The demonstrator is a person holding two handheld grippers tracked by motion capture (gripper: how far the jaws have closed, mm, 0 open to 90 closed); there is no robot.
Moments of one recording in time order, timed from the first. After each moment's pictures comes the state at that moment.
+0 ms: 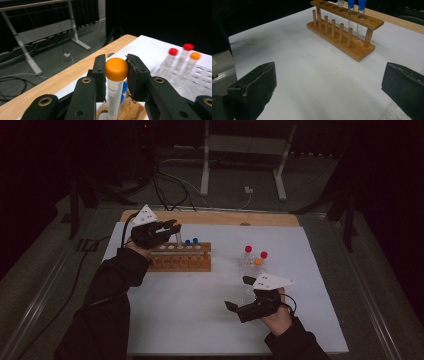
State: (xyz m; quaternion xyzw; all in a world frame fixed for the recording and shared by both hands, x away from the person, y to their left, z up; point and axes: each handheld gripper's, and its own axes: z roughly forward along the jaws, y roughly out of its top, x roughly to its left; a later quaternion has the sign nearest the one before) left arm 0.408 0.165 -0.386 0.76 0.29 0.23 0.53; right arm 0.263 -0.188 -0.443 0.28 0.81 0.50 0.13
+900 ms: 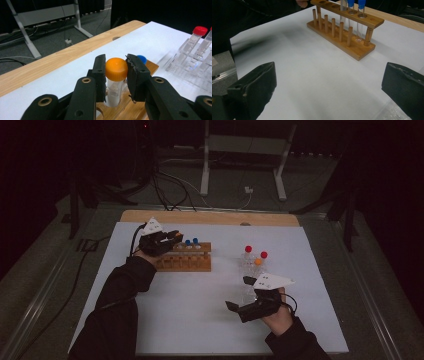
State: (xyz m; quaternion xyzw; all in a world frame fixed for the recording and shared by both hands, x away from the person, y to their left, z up) left arm 0.423 0.160 -0.443 0.77 0.32 0.20 0.51; right arm 0.264 -0.190 -0.444 0.28 0.81 0.50 0.13
